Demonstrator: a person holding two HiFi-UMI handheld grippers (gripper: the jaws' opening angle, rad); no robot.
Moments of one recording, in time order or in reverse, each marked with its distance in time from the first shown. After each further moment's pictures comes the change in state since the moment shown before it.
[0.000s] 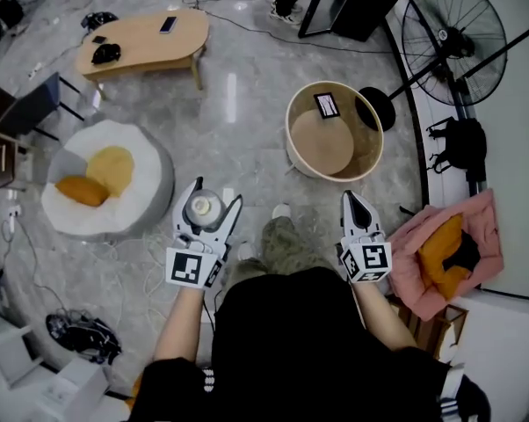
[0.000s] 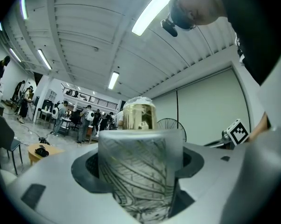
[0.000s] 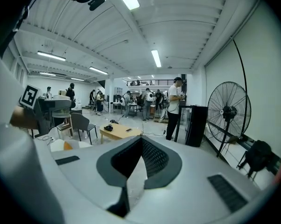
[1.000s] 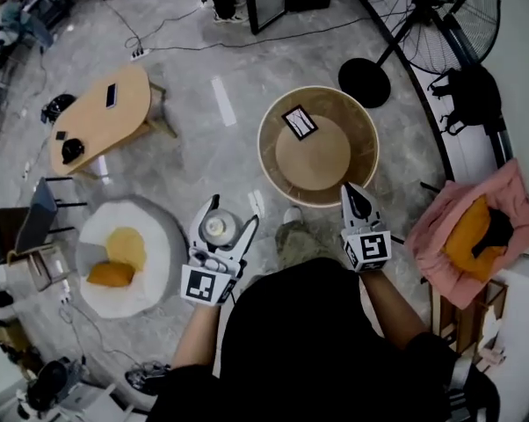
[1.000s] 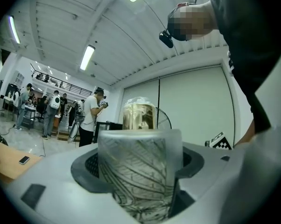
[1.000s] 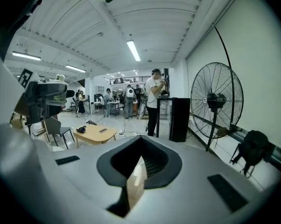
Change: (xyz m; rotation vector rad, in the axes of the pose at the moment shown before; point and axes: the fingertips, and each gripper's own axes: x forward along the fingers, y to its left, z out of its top) left arm 0.345 -0.072 -0.053 0.003 0.151 -0.326; right arm 0.178 -0.260 -0.032 0.116 0.041 -0.167
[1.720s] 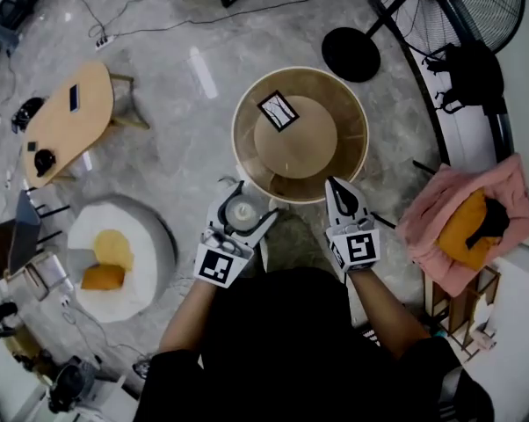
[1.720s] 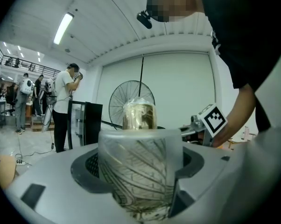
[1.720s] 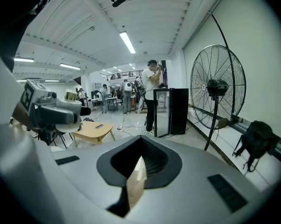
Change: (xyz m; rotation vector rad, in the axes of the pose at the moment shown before) left arm 0.155 -0.032 -0.118 0.039 0.230 -0.255; right arm 0.076 -0.063 -0.038 0.046 0.076 0.019
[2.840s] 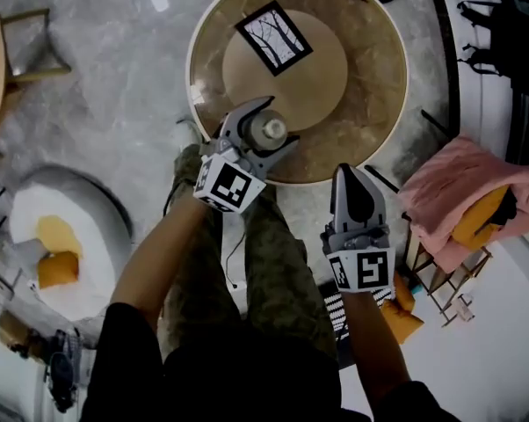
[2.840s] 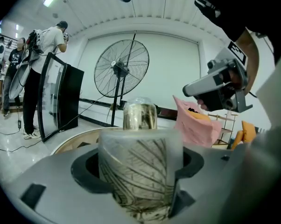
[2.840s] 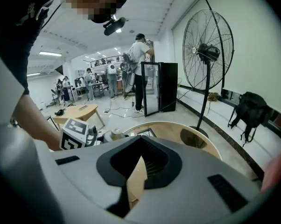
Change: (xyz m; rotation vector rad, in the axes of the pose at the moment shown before) left arm 0.199 0.094 -0.339 0.054 0.158 -0.304; right arm 0.141 -0.007 -0.211 0.109 0.197 -0.150
